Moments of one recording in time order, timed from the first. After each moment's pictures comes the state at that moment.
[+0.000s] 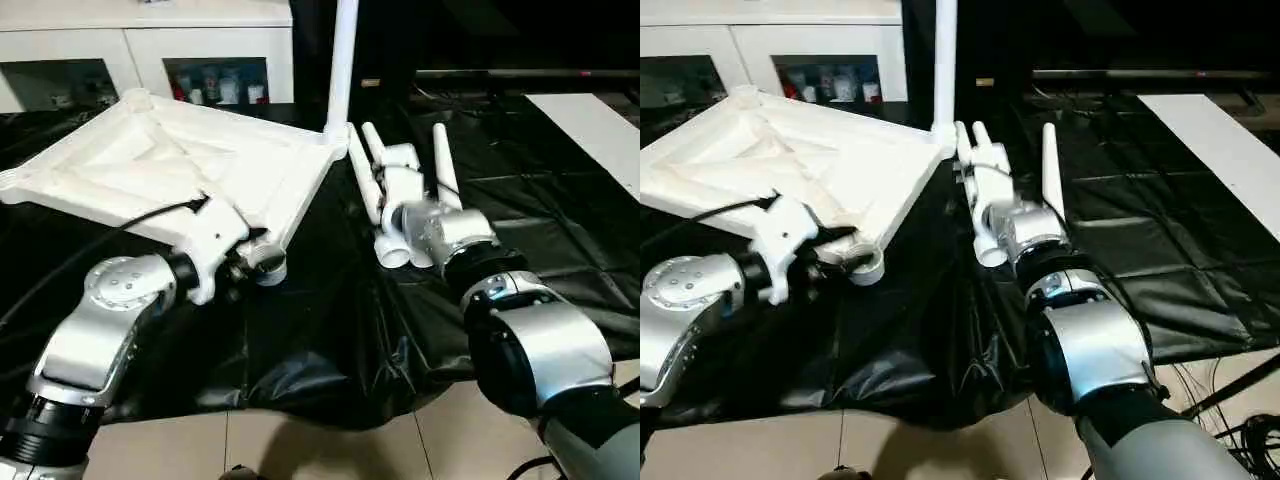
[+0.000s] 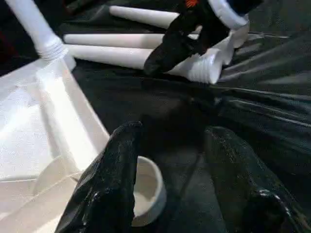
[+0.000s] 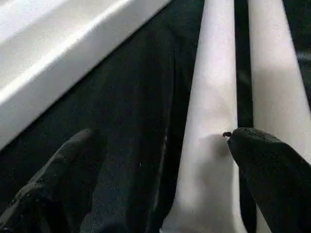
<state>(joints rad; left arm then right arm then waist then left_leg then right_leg) -0.33 0.54 -0.12 -0.18 -0.16 0.49 -0.78 -1.12 -0.08 -0.07 1.24 0.05 0.43 0.18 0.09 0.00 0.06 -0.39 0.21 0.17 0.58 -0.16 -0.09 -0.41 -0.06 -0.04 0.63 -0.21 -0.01</state>
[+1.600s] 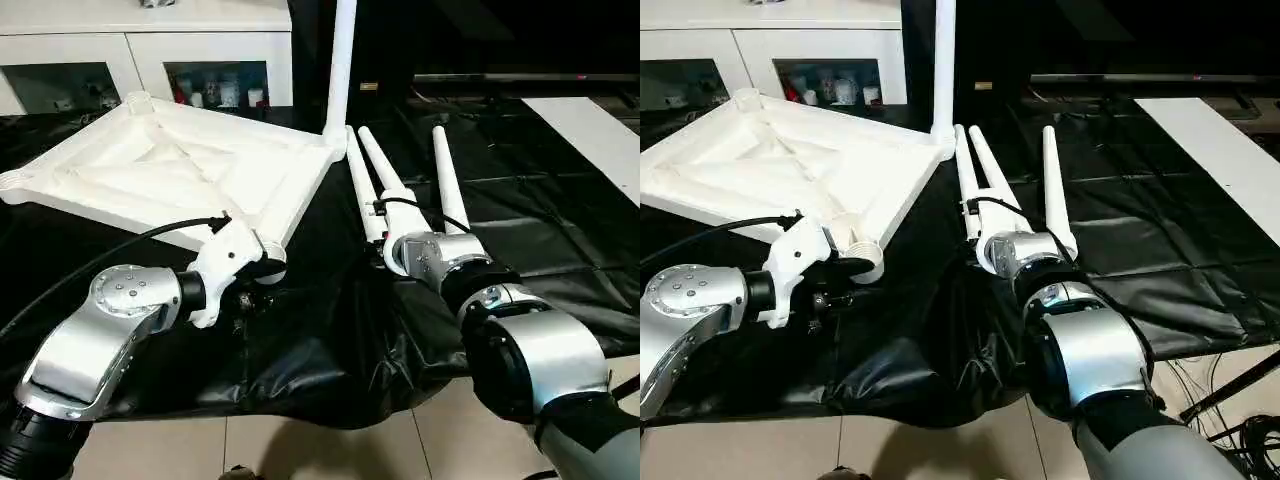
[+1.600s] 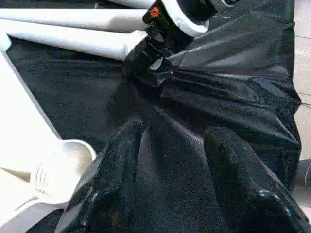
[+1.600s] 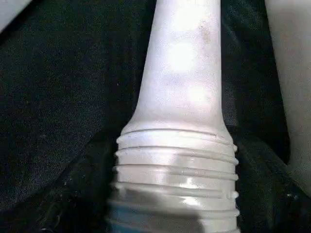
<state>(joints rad) -0.31 0.61 -0.17 -0.29 -0.22 0.65 -0.86 -1.08 -0.06 -0.12 1.32 0.05 0.47 0.12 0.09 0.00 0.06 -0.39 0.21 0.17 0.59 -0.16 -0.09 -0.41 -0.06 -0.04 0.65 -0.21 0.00</state>
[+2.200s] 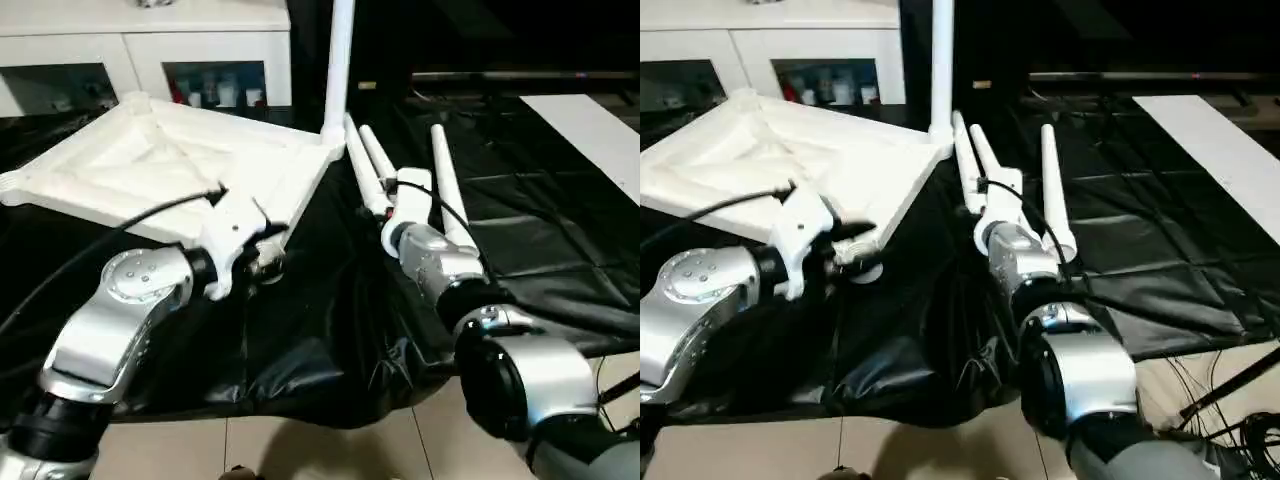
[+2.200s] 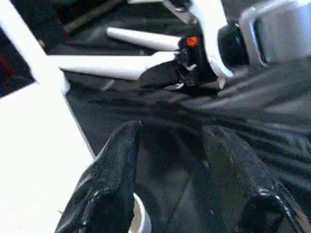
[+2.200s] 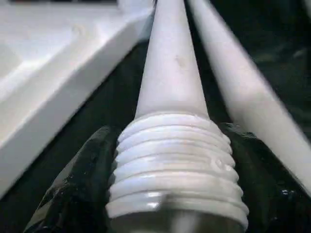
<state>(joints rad) -0.37 0.49 -0.13 -0.21 -0.19 0.53 -0.69 -0.97 -0.02 -0.23 1.19 0.12 0.08 0.07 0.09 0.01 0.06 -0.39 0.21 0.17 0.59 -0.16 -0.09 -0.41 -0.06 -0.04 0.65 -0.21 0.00</state>
